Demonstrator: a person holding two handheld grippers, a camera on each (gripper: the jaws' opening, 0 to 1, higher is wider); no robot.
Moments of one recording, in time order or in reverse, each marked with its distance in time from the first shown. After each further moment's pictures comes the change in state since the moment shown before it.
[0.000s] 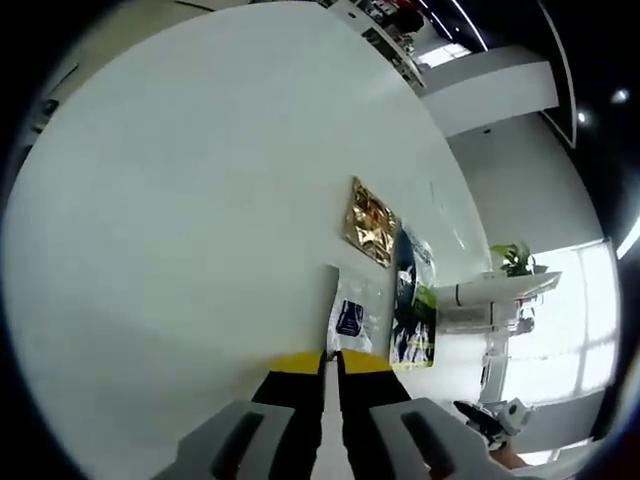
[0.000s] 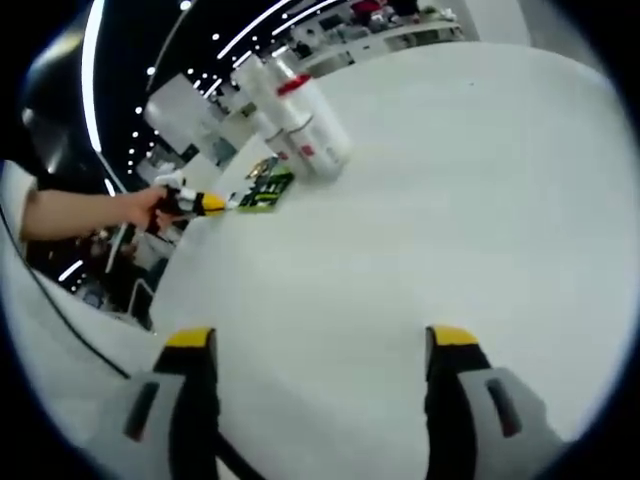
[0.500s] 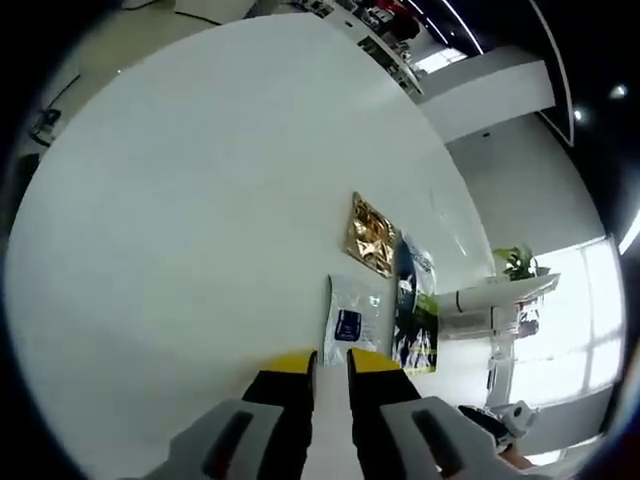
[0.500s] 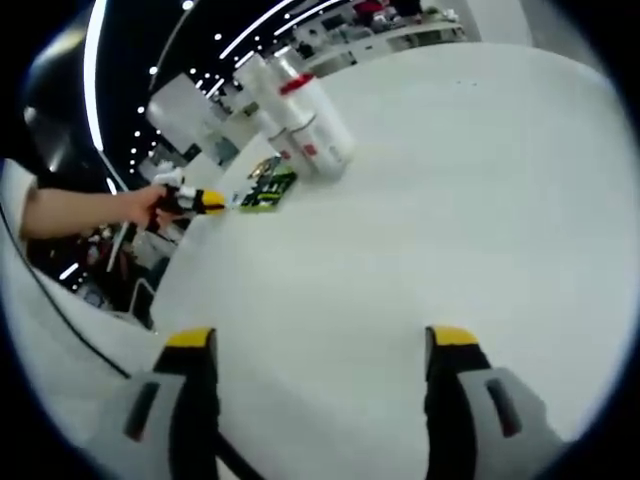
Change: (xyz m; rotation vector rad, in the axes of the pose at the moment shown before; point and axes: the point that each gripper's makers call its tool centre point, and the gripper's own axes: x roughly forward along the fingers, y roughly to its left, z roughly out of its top) left arm -0.007 0.002 0.010 0.029 -0.049 0.022; right arm 0.001 0.001 -0.001 -0.006 -0.001 0.009
